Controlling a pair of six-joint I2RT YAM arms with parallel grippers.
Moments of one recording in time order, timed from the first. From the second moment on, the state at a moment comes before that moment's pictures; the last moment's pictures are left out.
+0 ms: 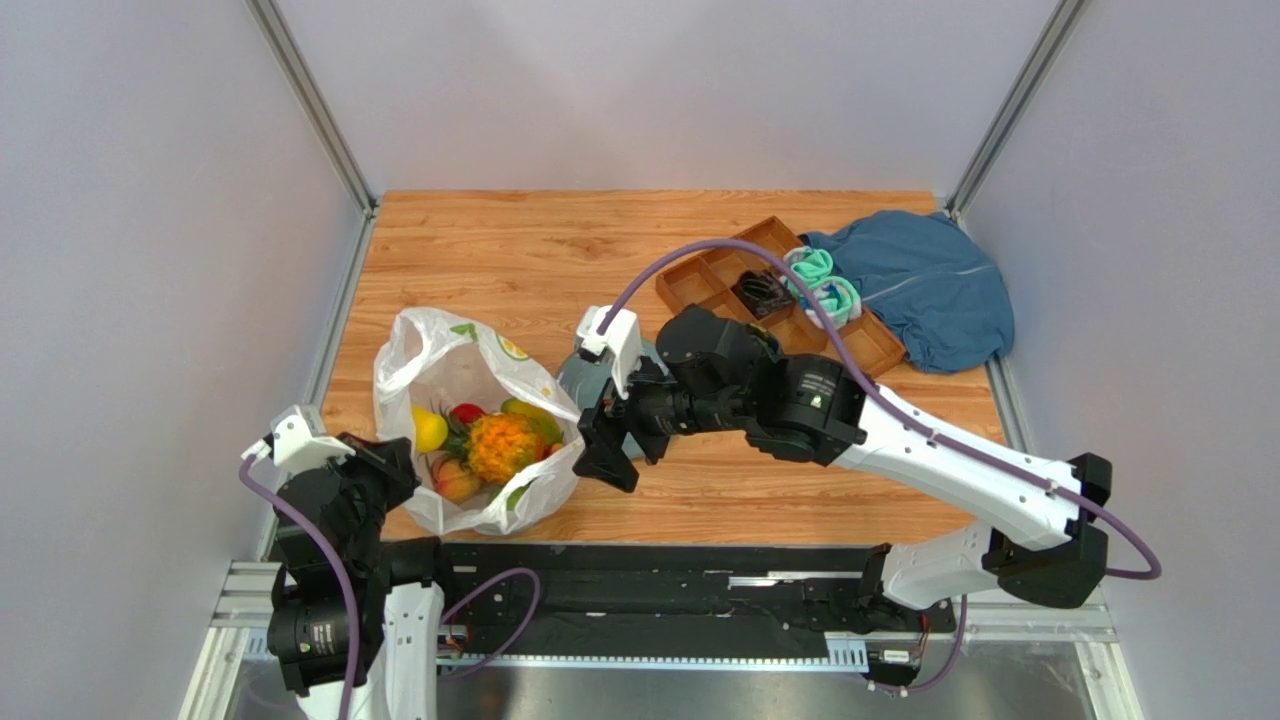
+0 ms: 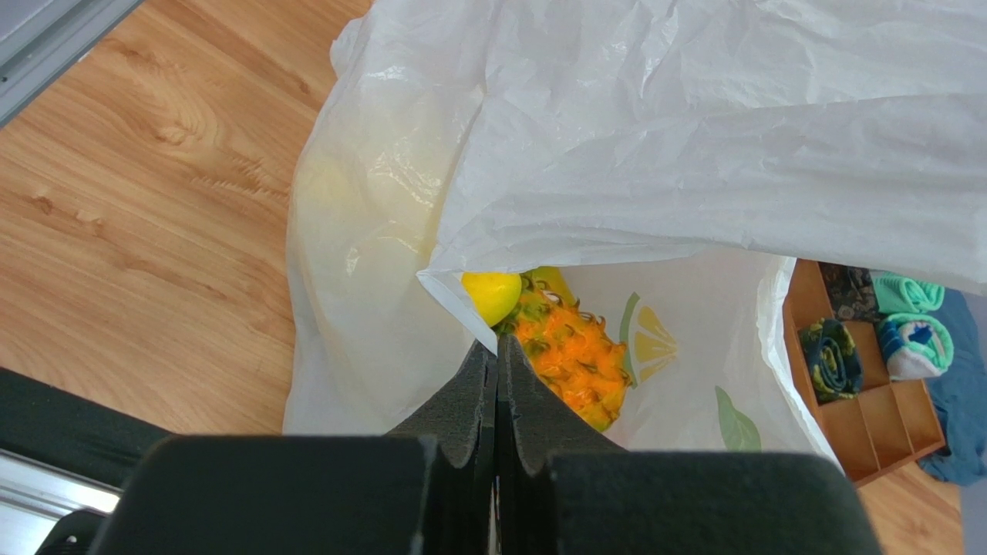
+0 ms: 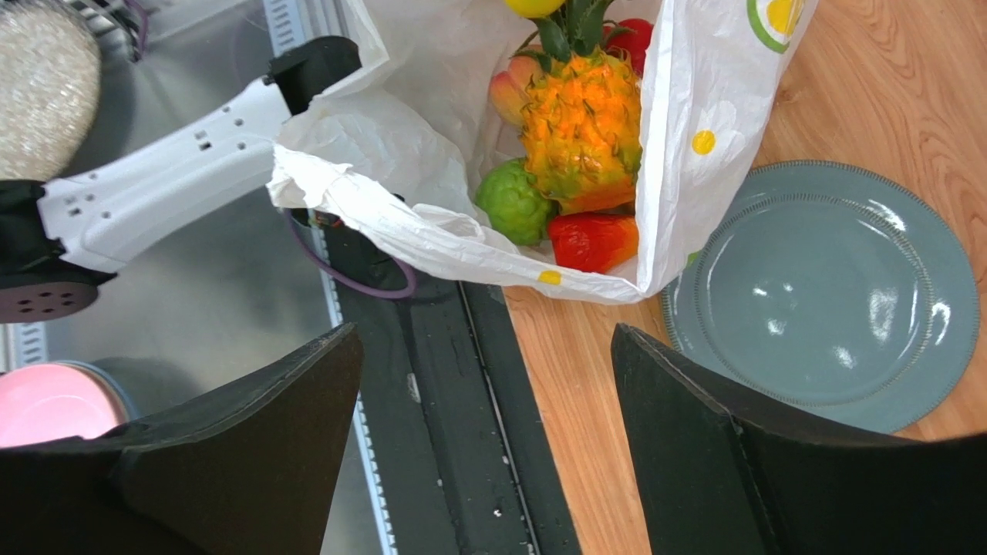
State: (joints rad) left arm 0.18 0.15 0.84 -1.03 0.02 -0.54; right arm 1.19 1.34 1.52 -0.66 -0.18 0.14
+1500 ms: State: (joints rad) left arm 0.18 0.38 1.16 -0.95 0.13 -0.24; right arm 1.31 1.59 1.62 -0.53 -0.16 -0.15
